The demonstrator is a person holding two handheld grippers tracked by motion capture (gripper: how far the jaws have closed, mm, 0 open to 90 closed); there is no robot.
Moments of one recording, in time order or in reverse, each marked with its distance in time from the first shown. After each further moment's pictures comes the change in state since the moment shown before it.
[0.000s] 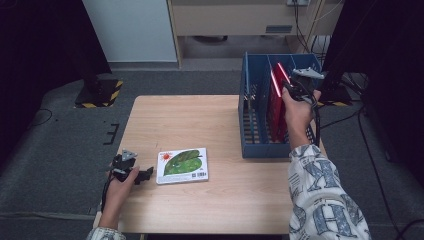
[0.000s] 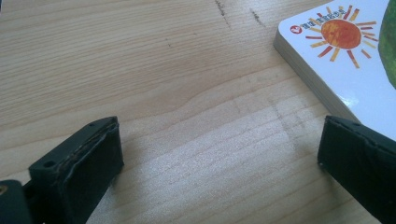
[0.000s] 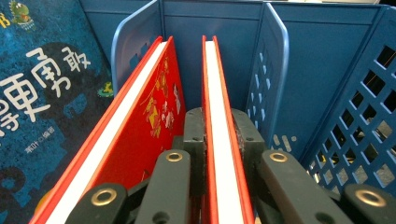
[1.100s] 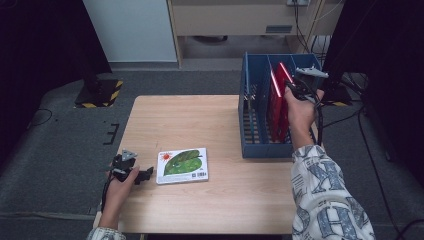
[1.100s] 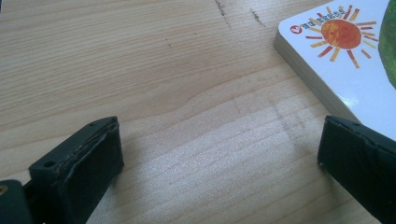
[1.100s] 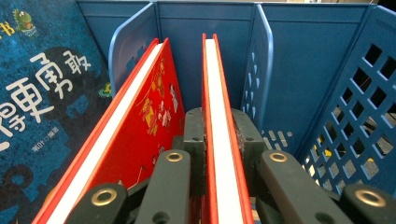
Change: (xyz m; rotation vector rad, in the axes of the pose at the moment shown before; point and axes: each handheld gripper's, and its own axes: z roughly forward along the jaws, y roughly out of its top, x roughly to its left) left arm 0.000 0.000 0.000 0.000 0.000 0.000; right arm -0.005 0.005 -0.007 0.020 0.007 0.020
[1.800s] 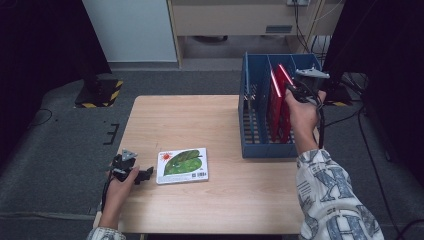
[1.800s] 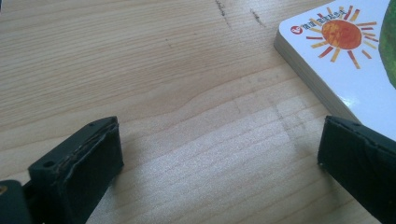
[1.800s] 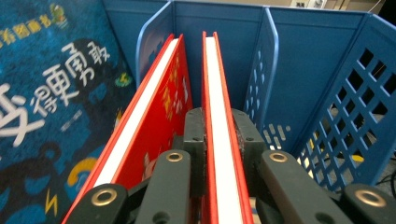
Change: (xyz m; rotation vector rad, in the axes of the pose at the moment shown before) left arm 0.000 0.000 0.000 0.000 0.000 -0.001; right arm 0.006 0.003 -0.019 0.021 0.011 -0.045
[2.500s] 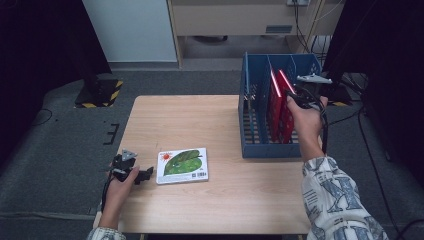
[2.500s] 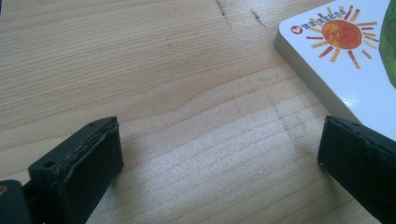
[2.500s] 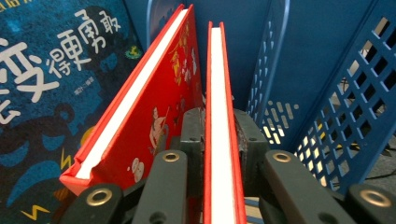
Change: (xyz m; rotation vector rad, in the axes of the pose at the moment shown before) left arm 0.000 0.000 0.000 0.000 0.001 -0.001; right arm -0.003 -0.014 -0.011 0.052 0.044 -0.015
